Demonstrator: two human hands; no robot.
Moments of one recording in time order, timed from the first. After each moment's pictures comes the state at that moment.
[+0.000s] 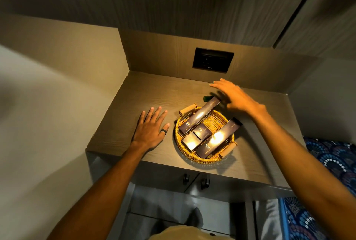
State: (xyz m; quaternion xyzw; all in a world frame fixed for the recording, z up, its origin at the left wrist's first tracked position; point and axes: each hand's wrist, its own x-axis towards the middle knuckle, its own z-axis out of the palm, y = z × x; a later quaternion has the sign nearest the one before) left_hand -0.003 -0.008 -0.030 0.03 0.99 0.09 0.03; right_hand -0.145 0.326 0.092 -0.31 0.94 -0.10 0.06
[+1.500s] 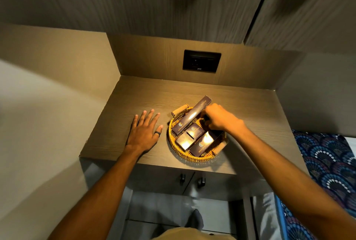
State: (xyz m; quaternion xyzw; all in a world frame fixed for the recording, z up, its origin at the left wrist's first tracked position) left_hand 0.000 -0.004 -0.021 0.03 0.99 0.11 0.04; right_hand -0.077 0.293 0.075 -0.25 0.96 -0.03 0.14
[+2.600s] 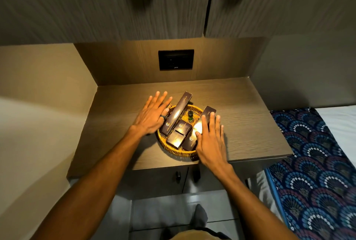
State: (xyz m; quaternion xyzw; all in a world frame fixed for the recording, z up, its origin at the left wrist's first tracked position) left_hand -0.071 0.049 0.026 0.26 0.96 0.11 0.01; right_hand 0.067 0.283 0.024 0.05 0.98 -0.18 -0.03
